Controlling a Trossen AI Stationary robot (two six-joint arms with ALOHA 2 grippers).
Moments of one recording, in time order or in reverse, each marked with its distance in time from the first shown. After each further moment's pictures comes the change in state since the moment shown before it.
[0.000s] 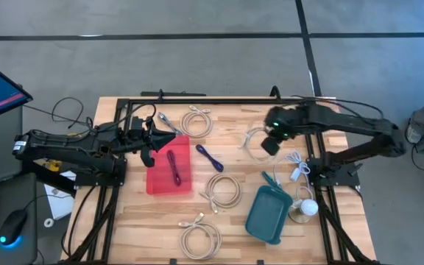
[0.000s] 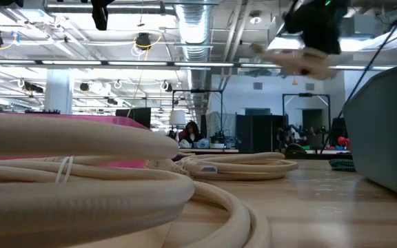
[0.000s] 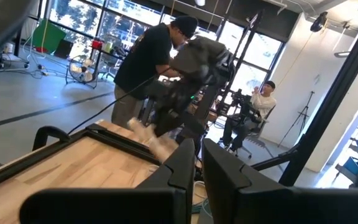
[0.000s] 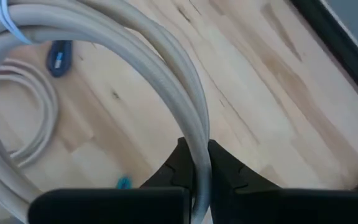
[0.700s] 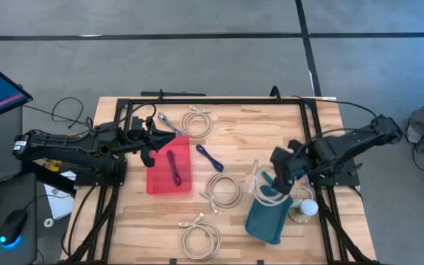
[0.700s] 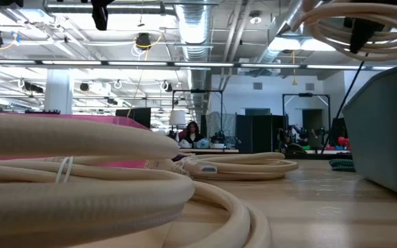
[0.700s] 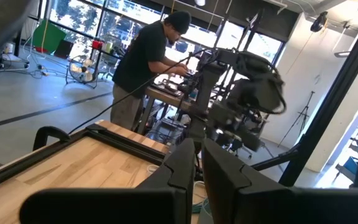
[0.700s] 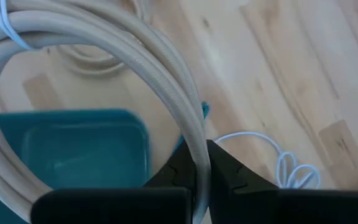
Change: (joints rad) left arm 0.000 0.000 0.000 0.000 0.000 0.001; right arm 0.602 0.007 0.001 -0.133 0.075 0.402
